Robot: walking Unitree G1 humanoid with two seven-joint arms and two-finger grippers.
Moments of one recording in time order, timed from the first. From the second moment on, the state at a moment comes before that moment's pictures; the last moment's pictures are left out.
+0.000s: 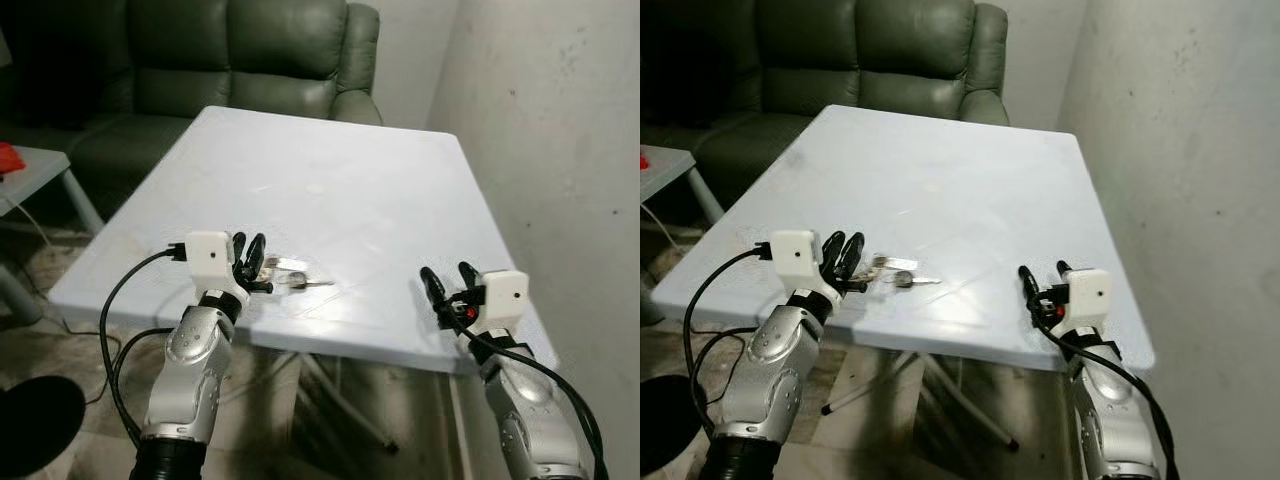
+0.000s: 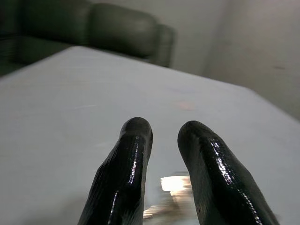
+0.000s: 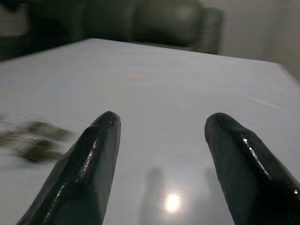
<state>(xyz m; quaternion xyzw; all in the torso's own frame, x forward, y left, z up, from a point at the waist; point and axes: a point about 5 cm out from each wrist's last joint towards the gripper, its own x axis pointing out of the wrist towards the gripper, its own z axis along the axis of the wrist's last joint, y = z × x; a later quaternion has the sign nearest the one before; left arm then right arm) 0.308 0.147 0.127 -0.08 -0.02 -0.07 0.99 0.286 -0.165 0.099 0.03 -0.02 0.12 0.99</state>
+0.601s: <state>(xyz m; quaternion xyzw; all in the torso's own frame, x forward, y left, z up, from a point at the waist) 0.307 0.152 0.124 -0.07 -0.01 -0.07 0.99 0.285 -0.159 0.100 0.02 -0.02 0.14 0.99</state>
